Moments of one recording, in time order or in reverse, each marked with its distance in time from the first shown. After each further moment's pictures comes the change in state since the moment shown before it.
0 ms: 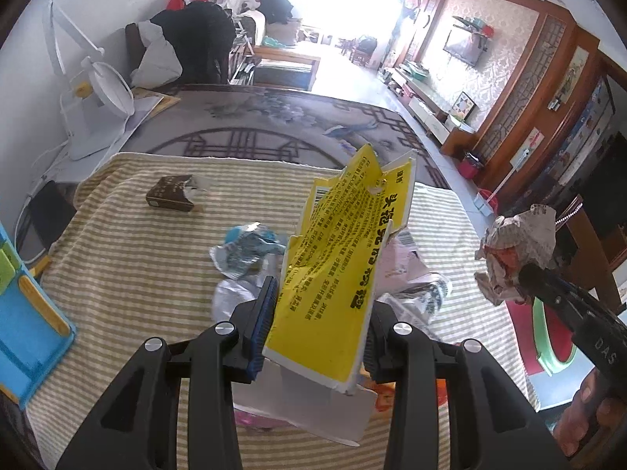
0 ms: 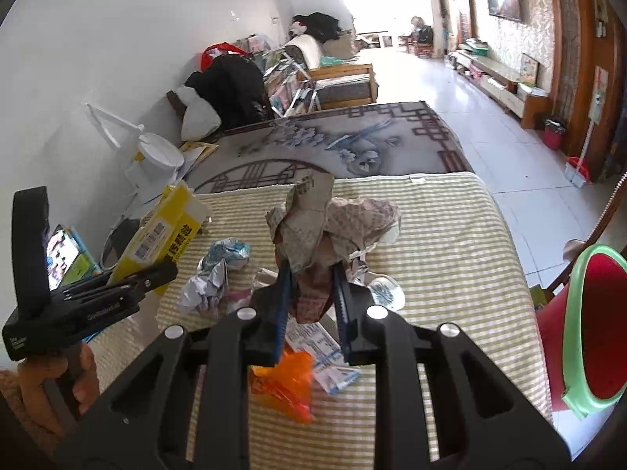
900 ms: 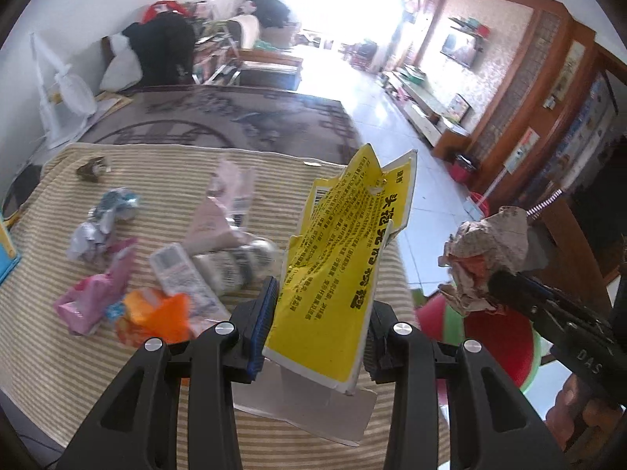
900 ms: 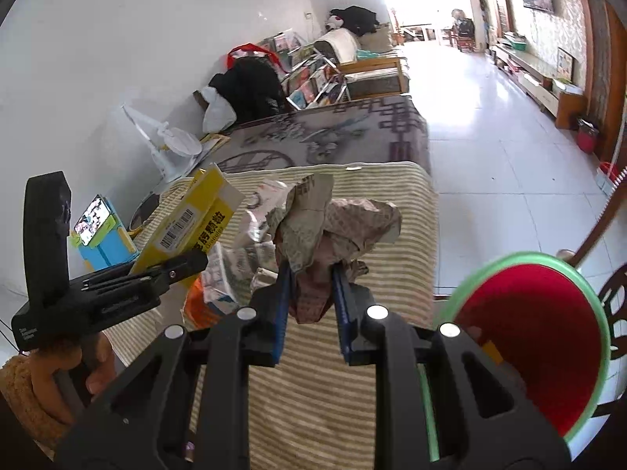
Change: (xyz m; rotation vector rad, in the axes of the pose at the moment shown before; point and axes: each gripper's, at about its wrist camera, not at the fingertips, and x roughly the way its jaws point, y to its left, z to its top) left arm 0.008 -0.224 -0.053 -0.017 -0.017 0.010; right arm -0.090 -0.195 -0.017 -0.031 0.018 0.143
